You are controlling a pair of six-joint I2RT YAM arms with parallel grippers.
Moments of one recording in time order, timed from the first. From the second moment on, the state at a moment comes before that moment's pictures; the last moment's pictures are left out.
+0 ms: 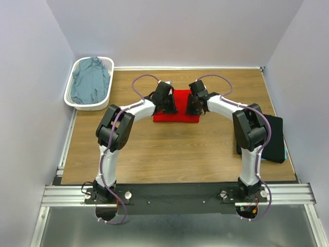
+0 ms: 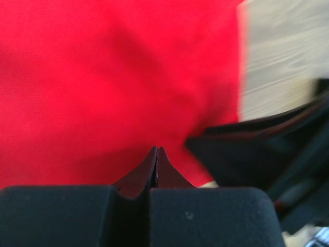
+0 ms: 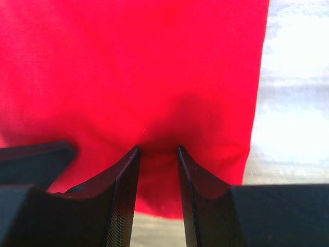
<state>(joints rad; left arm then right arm) -0.54 2.08 1.47 -0.11 0.17 -0.64 0.46 2.01 1.42 -0.38 0.06 0.53</state>
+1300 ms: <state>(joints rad) -0.68 1.61 1.03 -0.08 0.23 -0.58 0.49 1.59 0.99 -0.23 -0.03 0.66</state>
